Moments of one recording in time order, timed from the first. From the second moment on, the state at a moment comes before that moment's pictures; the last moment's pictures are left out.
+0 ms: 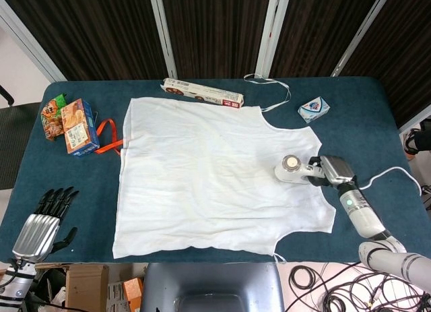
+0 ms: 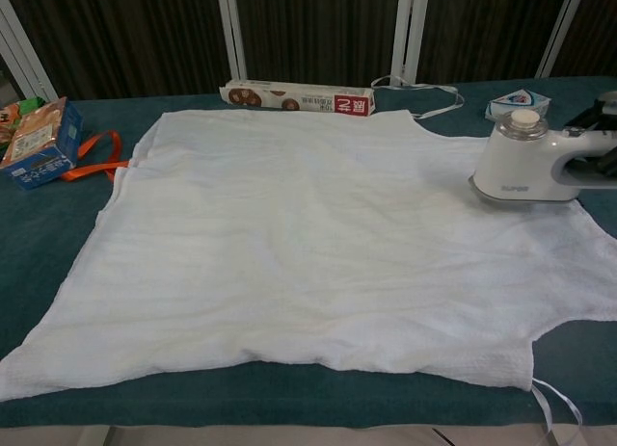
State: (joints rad) left arm -0.18 -1.15 0.02 -1.57 1.61 1.42 0.03; right arm 0.63 -1.33 0.12 -1.21 -1.10 0.75 0.21
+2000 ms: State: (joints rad) left arm -0.17 -1.15 0.02 -1.57 1.61 1.44 0.02; right arm 0.42 -1.03 0.03 -1.38 -1.45 0.97 0.43
